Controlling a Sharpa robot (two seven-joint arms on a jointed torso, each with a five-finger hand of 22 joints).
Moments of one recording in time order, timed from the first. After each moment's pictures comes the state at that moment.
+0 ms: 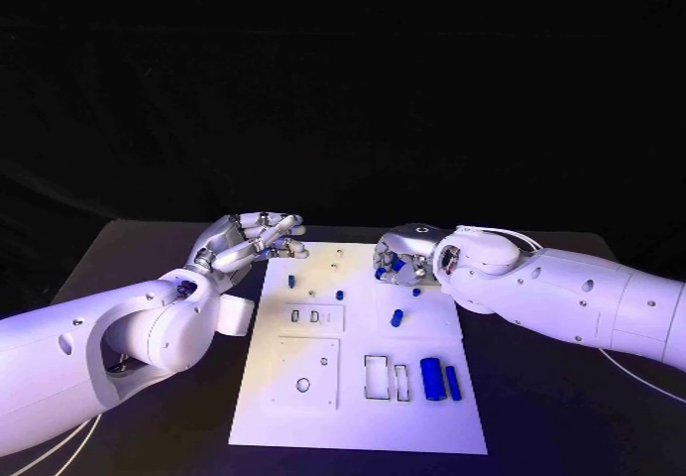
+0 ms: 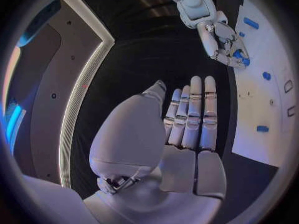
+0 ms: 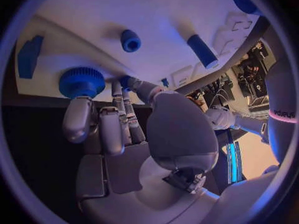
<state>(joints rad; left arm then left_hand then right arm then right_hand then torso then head) 1.20 -0.95 -0.02 1.72 -0.02 -0.34 0.47 1.50 -0.07 0.22 0.29 0.05 0.91 0.22 0.25 0.18 1.09 0.15 0.08 0.07 1.11 0.09 0.37 0.35 0.17 0.98 0.20 0.41 0.17 1.30 -0.63 -0.12 1.26 -1.60 -0.20 -0.01 1.25 -0.10 0.59 -0.06 0.10 0.98 0.16 0.26 0.29 1.15 0.09 0.18 0.15 1.47 0.01 1.40 1.24 0.11 1.34 0.11 1.30 1.12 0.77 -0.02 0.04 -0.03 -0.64</state>
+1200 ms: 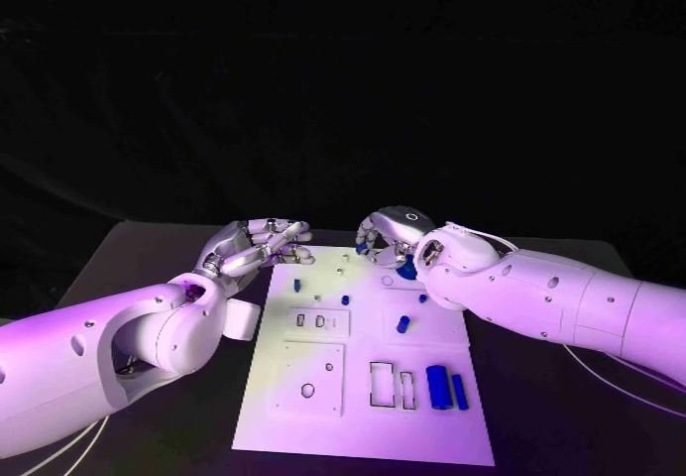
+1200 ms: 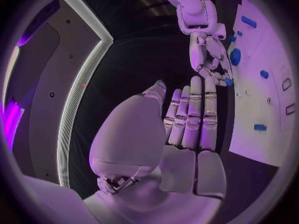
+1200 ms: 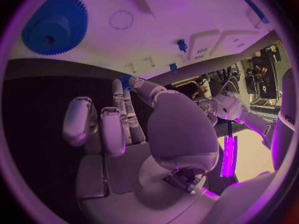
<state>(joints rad) 1.21 -0.94 -0.02 1.70 -0.02 -0.33 0.46 1.50 -0.07 0.22 0.28 0.05 0.90 0.22 0.25 0.18 1.09 0.16 0.08 0.07 1.11 0.09 0.37 0.35 0.17 0.98 0.20 0.41 0.17 1.31 -0.50 -0.12 1.15 -1.55 -0.45 -0.03 1.24 -0.11 0.60 -0.05 0.09 0.99 0.15 0.29 0.34 1.16 0.08 0.20 0.17 1.47 0.00 1.41 1.25 0.09 1.35 0.11 1.31 1.15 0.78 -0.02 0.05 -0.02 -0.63</state>
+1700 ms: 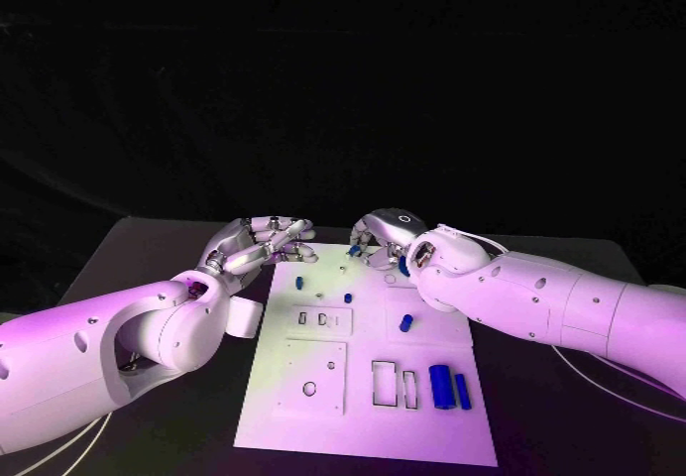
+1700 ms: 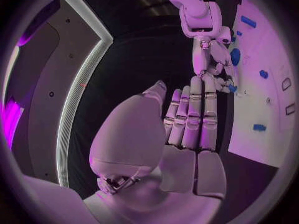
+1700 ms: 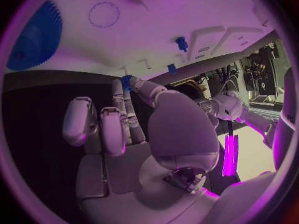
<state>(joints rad) 1.21 -0.94 -0.02 1.71 -0.02 -0.33 0.46 1.50 -0.07 0.23 0.28 0.05 0.90 0.22 0.25 0.18 1.09 0.16 0.08 0.07 1.11 0.09 0.37 0.35 0.17 0.98 0.20 0.41 0.17 1.30 -0.46 -0.12 1.11 -1.53 -0.45 -0.01 1.23 -0.11 0.60 -0.04 0.09 0.99 0.15 0.29 0.35 1.16 0.08 0.20 0.17 1.47 0.00 1.41 1.25 0.09 1.35 0.11 1.31 1.15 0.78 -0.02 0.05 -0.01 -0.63</state>
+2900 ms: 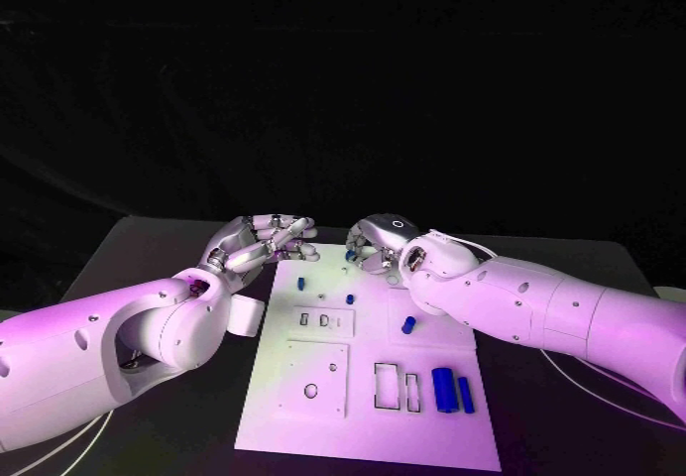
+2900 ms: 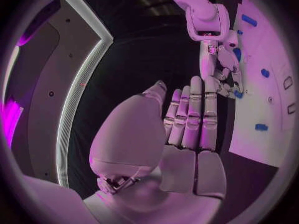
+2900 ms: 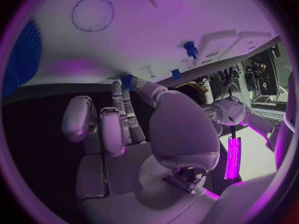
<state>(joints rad) 1.22 -0.94 -0.02 1.71 -0.02 -0.33 0.45 1.50 -0.07 0.23 0.28 0.05 0.90 0.22 0.24 0.18 1.09 0.16 0.08 0.07 1.11 0.09 0.37 0.35 0.17 0.98 0.20 0.41 0.17 1.28 -0.40 -0.12 1.04 -1.53 -0.45 -0.02 1.20 -0.14 0.59 -0.03 0.08 0.94 0.17 0.27 0.35 1.10 0.10 0.17 0.16 1.47 0.02 1.41 1.23 0.09 1.33 0.12 1.28 1.11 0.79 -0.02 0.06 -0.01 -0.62</state>
